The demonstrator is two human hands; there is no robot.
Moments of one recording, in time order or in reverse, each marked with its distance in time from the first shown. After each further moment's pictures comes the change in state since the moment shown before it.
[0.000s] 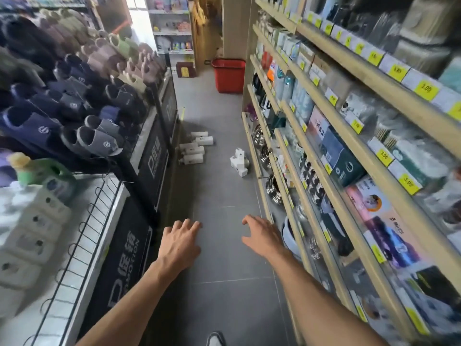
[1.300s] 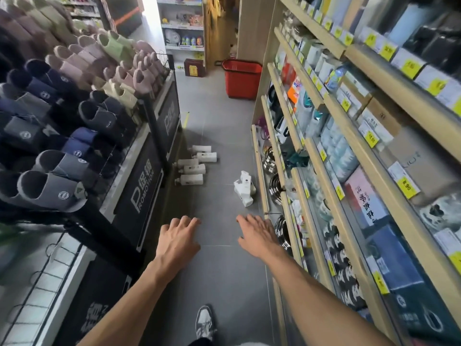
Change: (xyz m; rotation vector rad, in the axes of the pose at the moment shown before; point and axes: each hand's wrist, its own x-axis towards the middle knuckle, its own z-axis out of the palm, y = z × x) left_hand 0.383 -0.044 -0.050 -0.084 0.033 -0.084; right_hand 0.395 0.029 -0.086 -0.257 -0.082 -0.143
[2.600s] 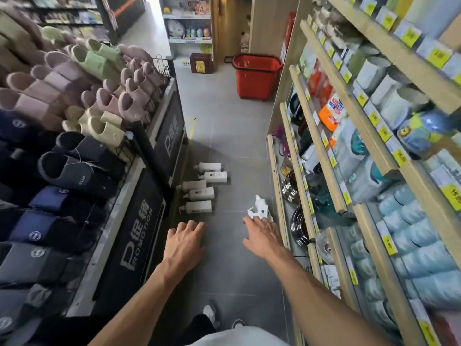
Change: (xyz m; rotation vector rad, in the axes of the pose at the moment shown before) left_hand 0.386 -0.062 -0.036 0.013 -0.107 -0.020; right_hand 0.388 0.070 -0.077 0.077 -0.096 0.040
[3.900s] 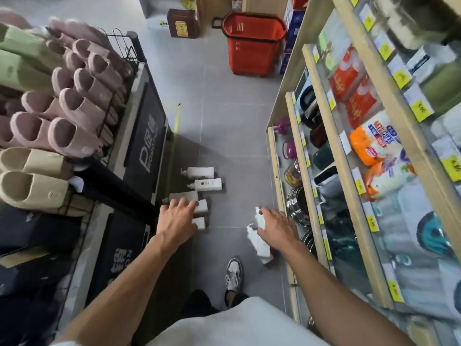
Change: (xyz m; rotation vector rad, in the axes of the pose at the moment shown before) left_hand 0.416 -0.063 -0.060 0.099 -0.135 0.015; right_hand 0.346 0.100 -0.092 0.087 -0.084 0.179
